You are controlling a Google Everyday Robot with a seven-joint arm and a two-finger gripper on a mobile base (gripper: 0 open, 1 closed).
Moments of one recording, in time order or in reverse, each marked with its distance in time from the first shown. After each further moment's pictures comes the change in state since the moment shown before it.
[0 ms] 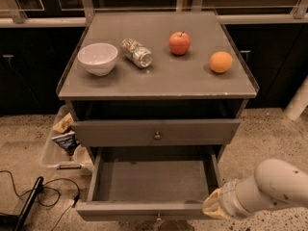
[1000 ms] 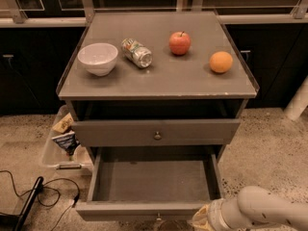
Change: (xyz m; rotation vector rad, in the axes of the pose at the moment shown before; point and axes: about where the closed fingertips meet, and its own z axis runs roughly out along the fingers) arm 0.047 0.002 0.114 0.014 -0.052 0.001
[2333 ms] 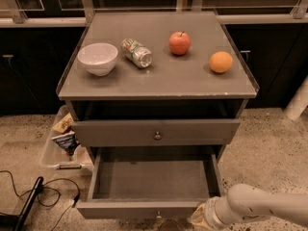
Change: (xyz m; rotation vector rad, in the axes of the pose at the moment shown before) arm 0.026 -0.018 0.044 -0.017 0.062 0.013
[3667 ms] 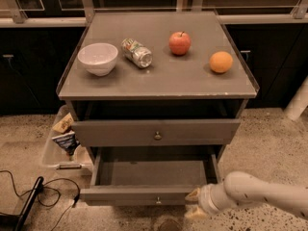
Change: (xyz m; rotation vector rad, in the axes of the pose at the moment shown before) arm -0.029 -0.037 0.004 0.024 -0.075 -0.064
